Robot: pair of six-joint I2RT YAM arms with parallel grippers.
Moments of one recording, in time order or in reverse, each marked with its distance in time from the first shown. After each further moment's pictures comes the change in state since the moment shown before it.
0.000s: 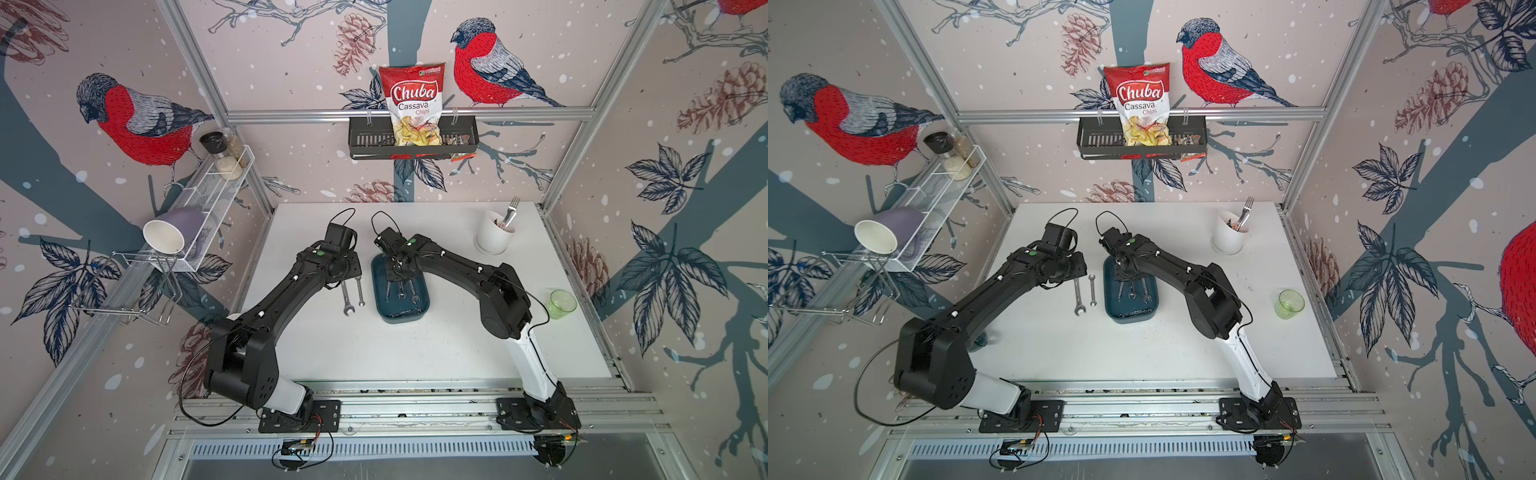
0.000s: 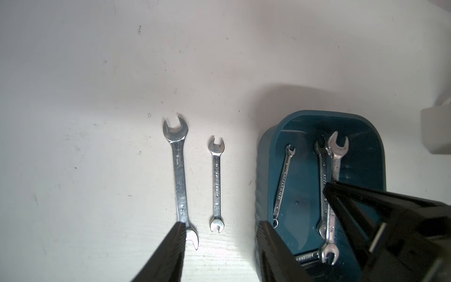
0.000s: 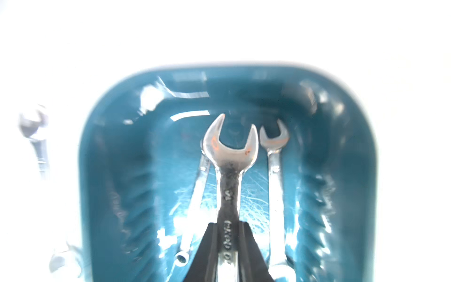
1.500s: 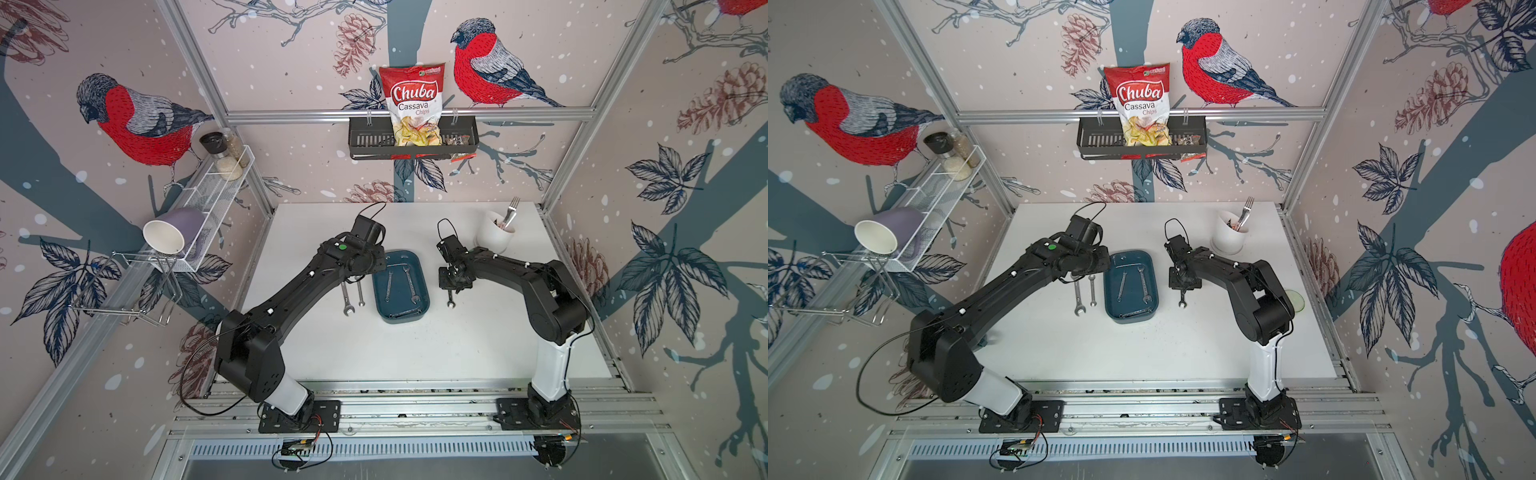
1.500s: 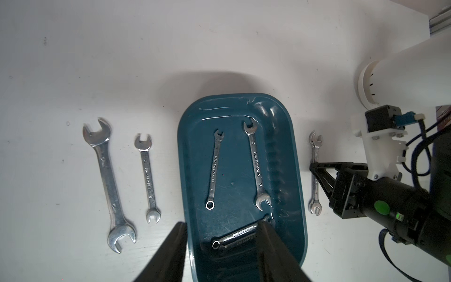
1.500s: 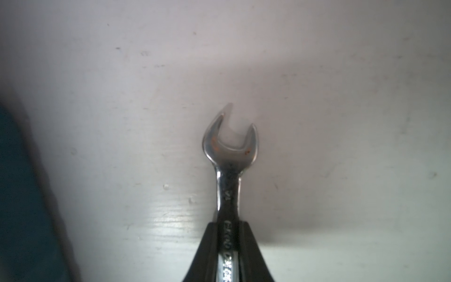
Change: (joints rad) left arm -0.239 0.104 0.210 -0.064 -0.005 -0.077; right arm -0.318 -0.287 -0.711 0.345 -0.079 -0.120
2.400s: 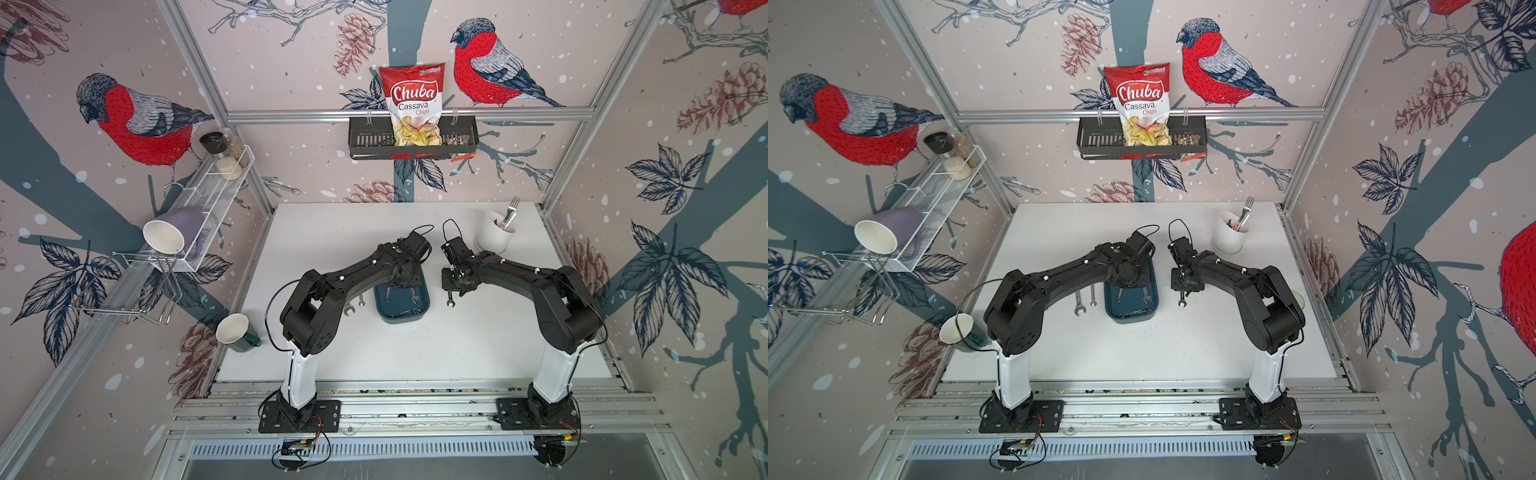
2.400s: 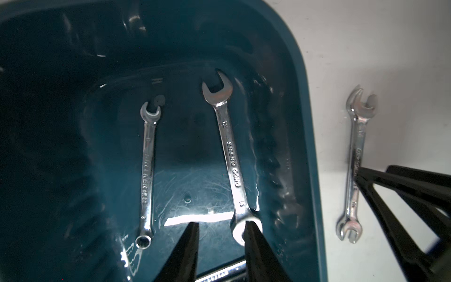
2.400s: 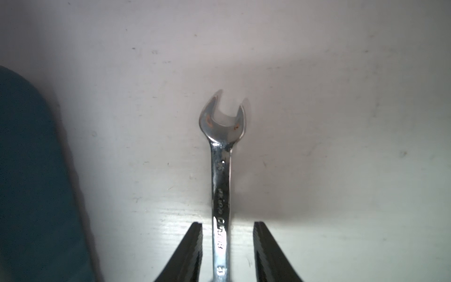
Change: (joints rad) left arm -0.158 0.426 0.173 0.013 -0.045 -0.072; right arm -0.005 -0.110 -0.083 0.036 -0.009 0.001
